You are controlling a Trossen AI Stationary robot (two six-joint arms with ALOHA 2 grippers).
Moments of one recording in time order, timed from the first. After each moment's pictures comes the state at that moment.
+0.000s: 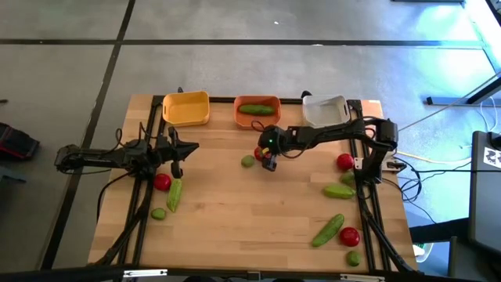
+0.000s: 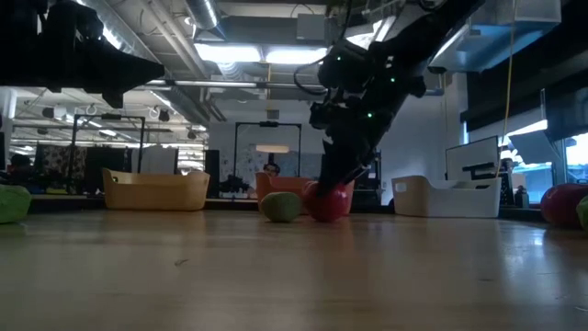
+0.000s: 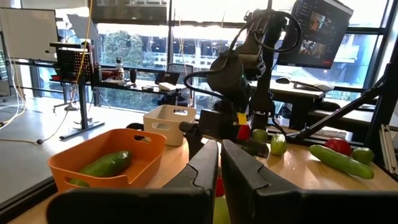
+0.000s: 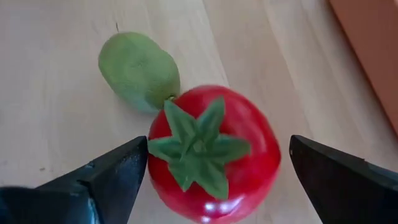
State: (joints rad) left arm 0.01 0.16 0.01 0.26 -0.29 -0.05; right arm -0.20 1.82 1.09 -0.23 0.01 0.05
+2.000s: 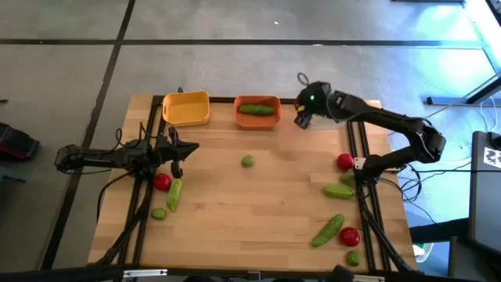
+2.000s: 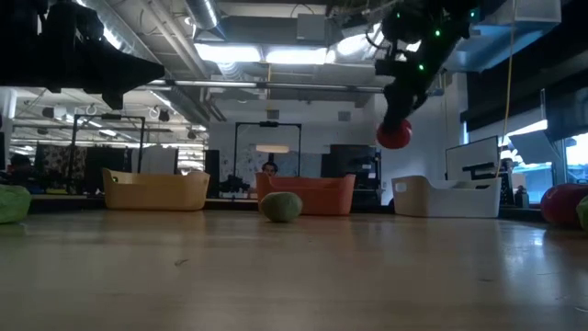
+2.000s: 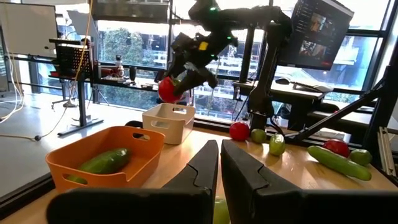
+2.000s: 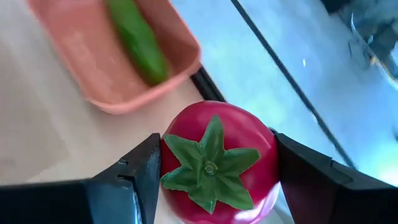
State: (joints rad) left arm 0.01 0.16 0.01 0.25 -0.29 -0.07; right arm -0.57 1.35 1.09 -0.57 0.31 -0.19
